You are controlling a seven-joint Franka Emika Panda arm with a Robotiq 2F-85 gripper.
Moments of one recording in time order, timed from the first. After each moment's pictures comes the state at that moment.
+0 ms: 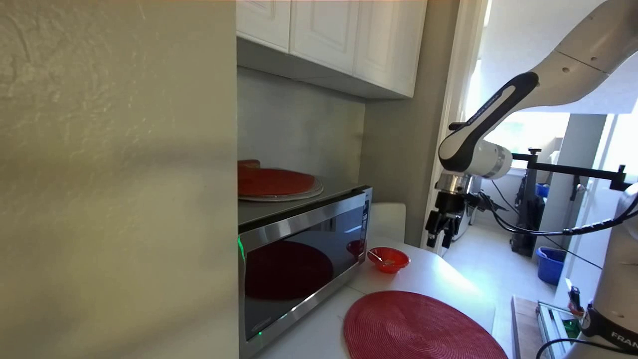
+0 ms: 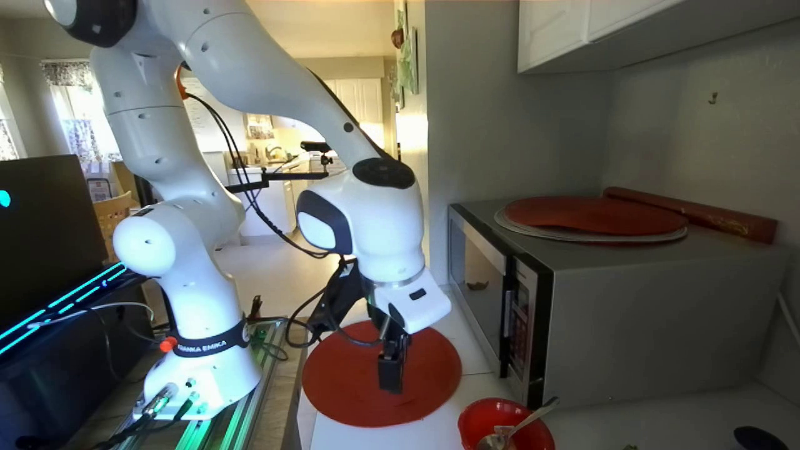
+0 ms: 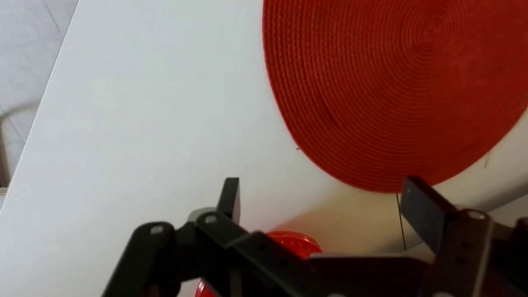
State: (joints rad) arm -0.19 -0.16 -0.36 -2.71 0.29 2.47 -0.41
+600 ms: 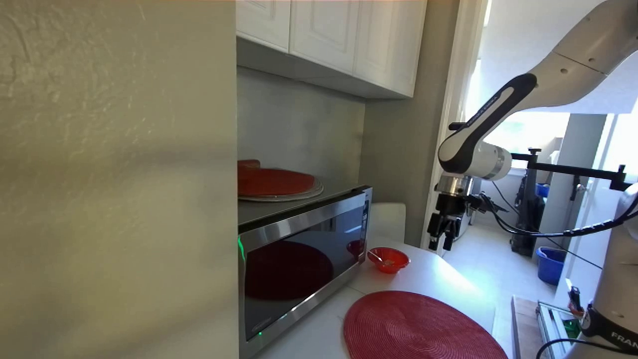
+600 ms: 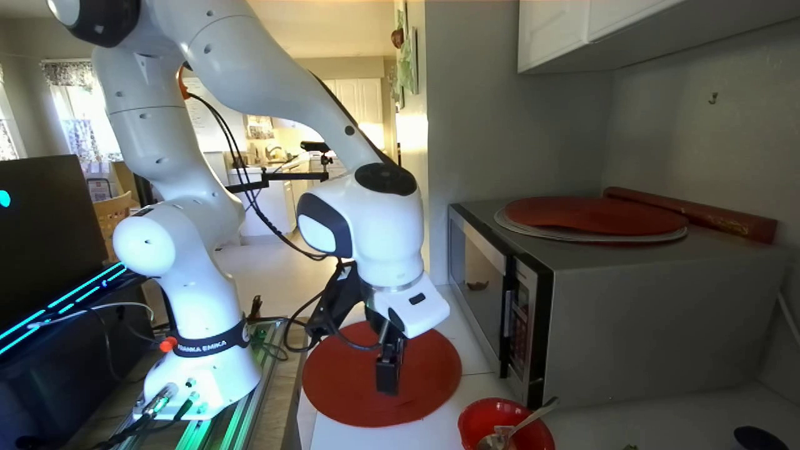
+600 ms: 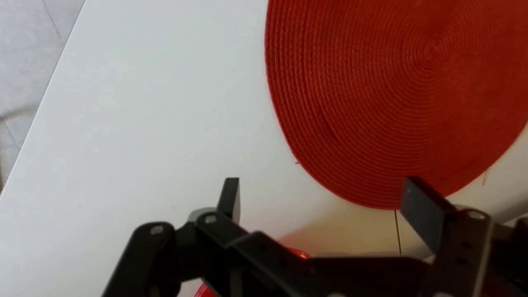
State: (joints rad) arm -0.19 -0.14 -0.36 -2.71 0.28 2.46 -0.44
